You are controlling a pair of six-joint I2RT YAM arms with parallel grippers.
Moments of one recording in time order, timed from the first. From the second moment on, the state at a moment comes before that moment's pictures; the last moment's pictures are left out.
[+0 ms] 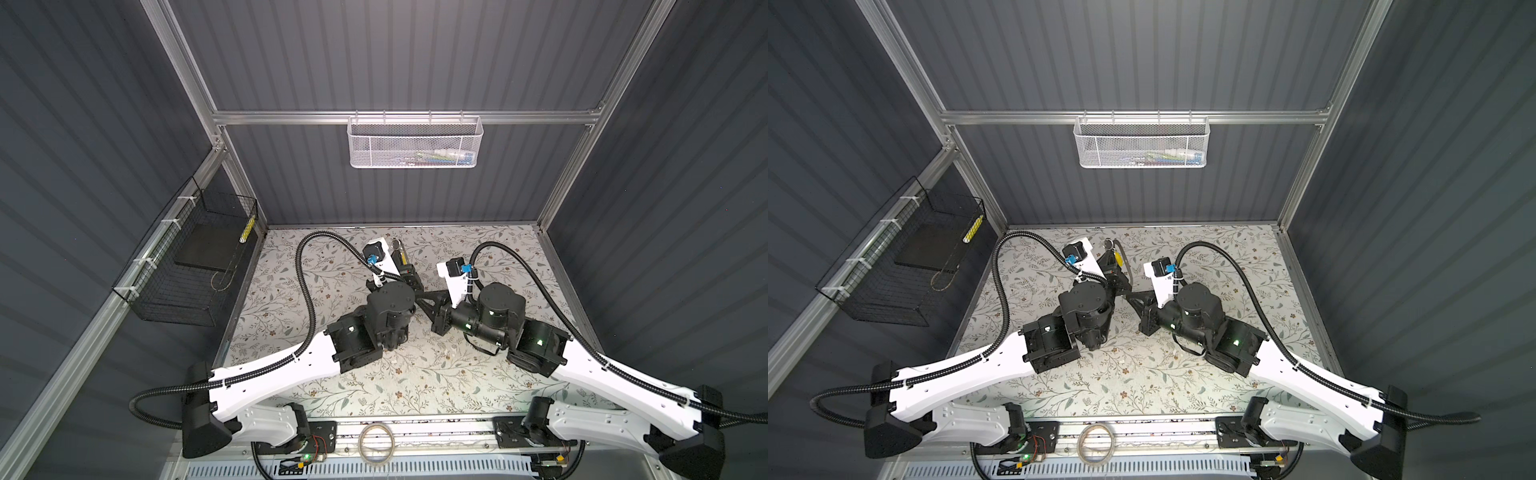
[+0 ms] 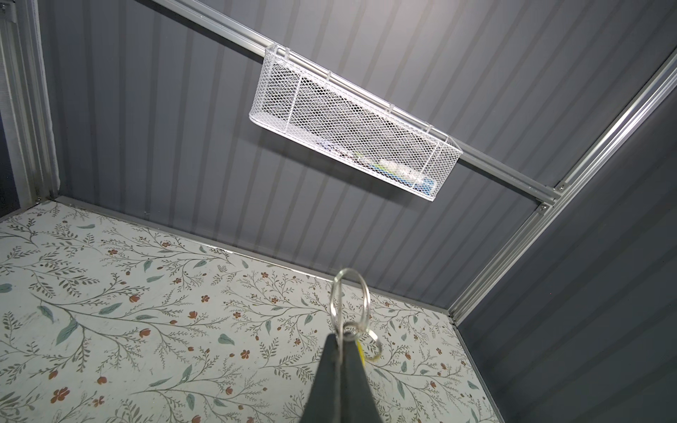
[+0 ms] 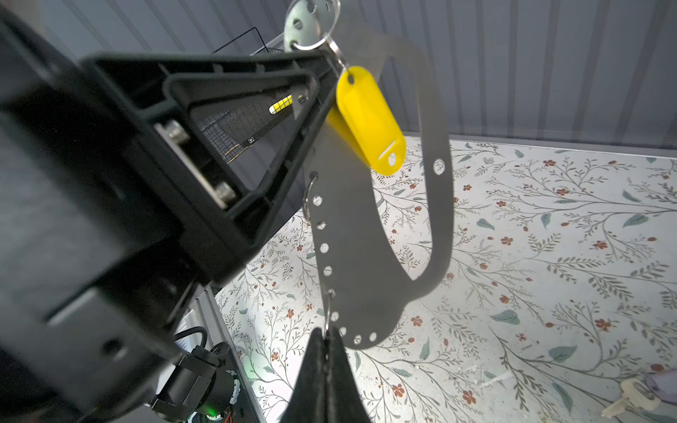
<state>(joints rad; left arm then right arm) -1.18 1.29 1.19 0.06 -1.06 -0.46 0.98 1.02 0.95 -0.12 0.01 0.45</state>
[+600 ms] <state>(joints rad) -1.18 1.31 1.17 0.15 -1.17 -0.59 0.99 0.99 0.87 0.04 0.14 0.51</state>
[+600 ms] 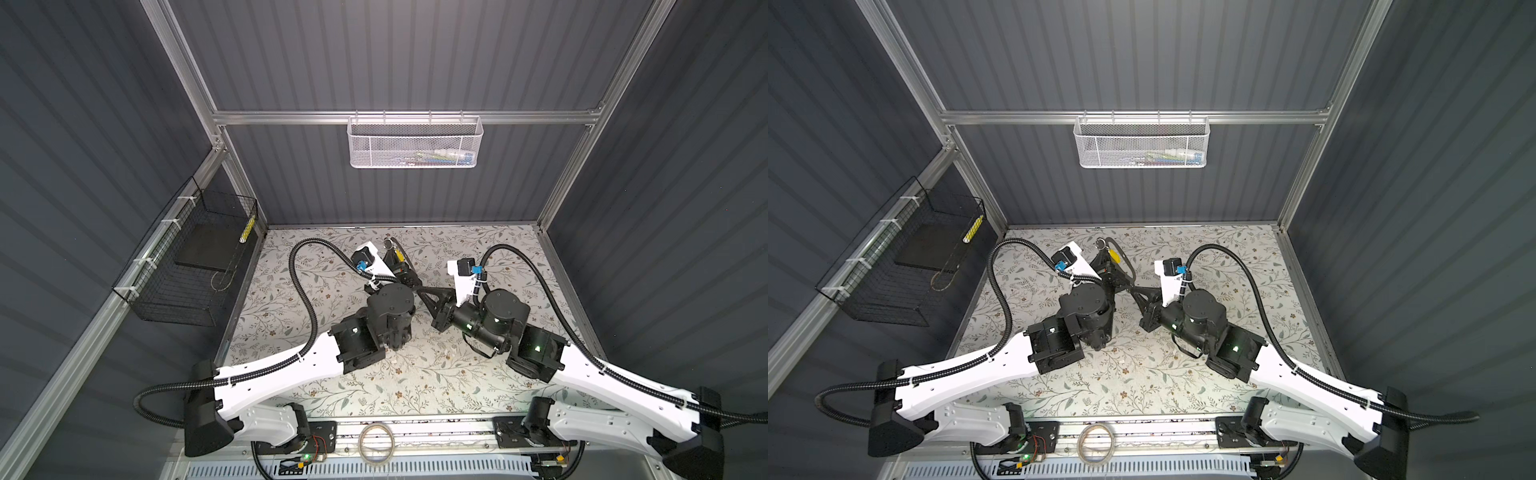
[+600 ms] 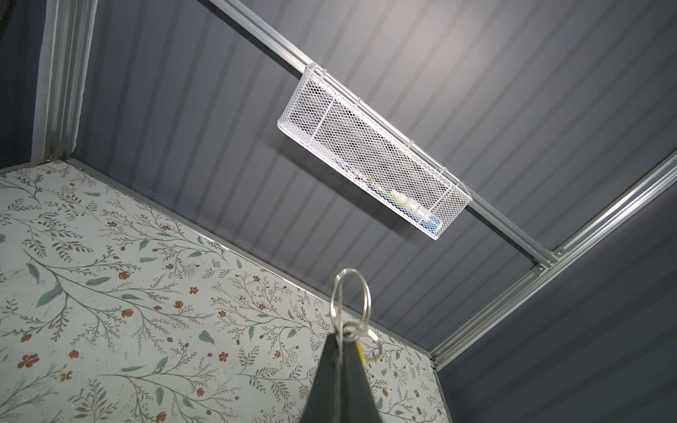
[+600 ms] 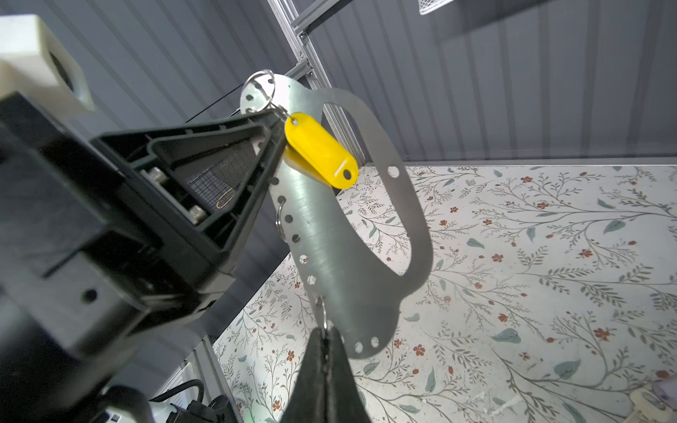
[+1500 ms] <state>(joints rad) -1.16 1.23 1.14 0.08 -1.02 -0.32 0.66 1.01 1.01 -0.04 -0.20 0.21</state>
